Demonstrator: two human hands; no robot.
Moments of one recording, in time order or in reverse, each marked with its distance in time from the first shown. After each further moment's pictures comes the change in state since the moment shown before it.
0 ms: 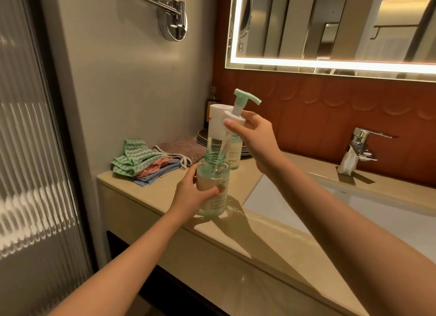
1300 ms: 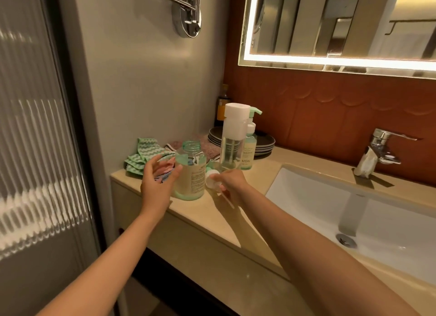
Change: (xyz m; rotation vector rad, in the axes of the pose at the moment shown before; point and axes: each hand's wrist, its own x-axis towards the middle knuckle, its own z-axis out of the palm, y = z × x) left_hand 0.007 -0.020 -0.072 -0.131 0.455 -0.030; right_hand 0.002 0.107 0.080 -0.171 -0.096 0.720
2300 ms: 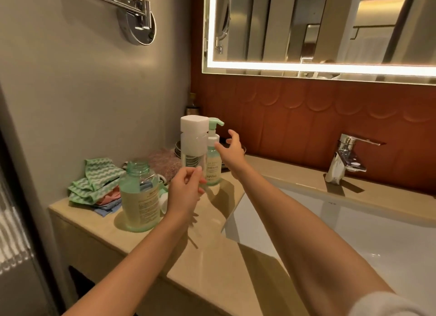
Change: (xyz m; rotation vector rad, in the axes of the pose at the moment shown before) left_hand -0.016 0.039 0.143 -0.007 -0.249 -0.122; right_hand 0.090 -0.043 -0.102 0.011 0.230 -0.447
